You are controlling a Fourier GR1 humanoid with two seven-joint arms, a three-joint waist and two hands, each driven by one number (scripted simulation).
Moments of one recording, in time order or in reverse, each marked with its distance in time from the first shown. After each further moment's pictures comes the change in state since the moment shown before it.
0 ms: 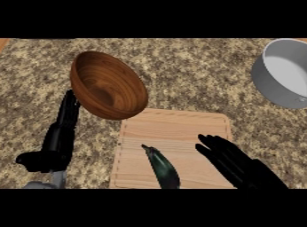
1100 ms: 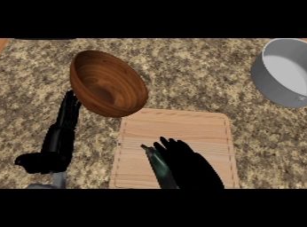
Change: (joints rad) left arm 0.018 -0.053 0.048 -0.018 -0.056 -0.050 0.019; right arm -0.166 0.326 0.204 0.329 0.219 0.199 0.343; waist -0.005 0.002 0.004
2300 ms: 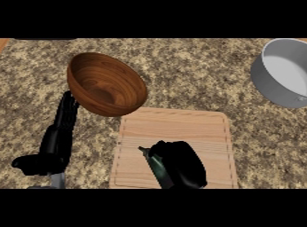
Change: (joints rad) left arm 0.019 -0.058 0.064 -0.023 -0.069 -0.062 0.015; right arm -0.037 0.095 -0.040 0.293 0.221 -0.237 -0.272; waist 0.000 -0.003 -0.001
